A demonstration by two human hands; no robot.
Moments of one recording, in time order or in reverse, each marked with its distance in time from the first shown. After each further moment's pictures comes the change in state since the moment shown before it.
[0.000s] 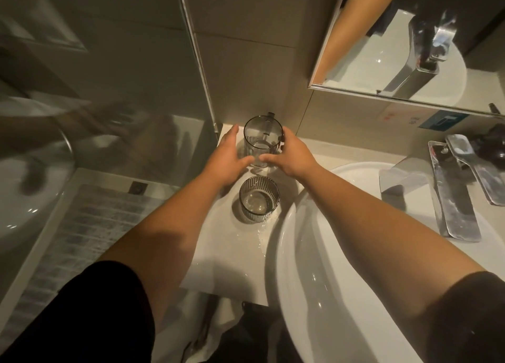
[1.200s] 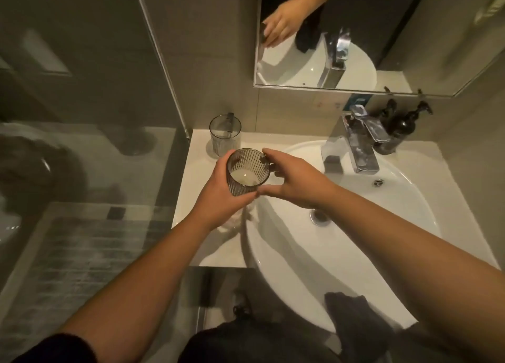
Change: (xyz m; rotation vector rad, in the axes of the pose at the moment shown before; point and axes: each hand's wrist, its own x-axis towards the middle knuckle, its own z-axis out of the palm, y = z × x) left_hand -0.172 0.059 0.018 -0.272 -0.033 0.213; right_hand -0.202 -0.030 -0.070 -0.220 -0.077 -0.195
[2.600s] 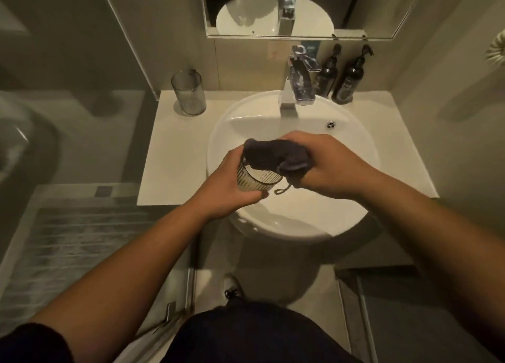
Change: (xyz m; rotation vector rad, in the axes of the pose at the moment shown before) left_hand -0.126 0.058 0.088 0.134 -0.284 0.094; right_hand -0.204 0.007 -0.040 0.094 0.074 -0.061
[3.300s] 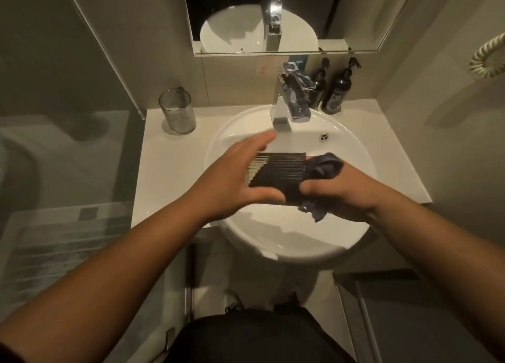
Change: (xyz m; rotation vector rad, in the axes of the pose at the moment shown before) left_hand 0.030 0.053 -0.046 0.121 -0.089 0.204; right_hand 0.005 0.008 -0.003 0.954 -0.078 0.337
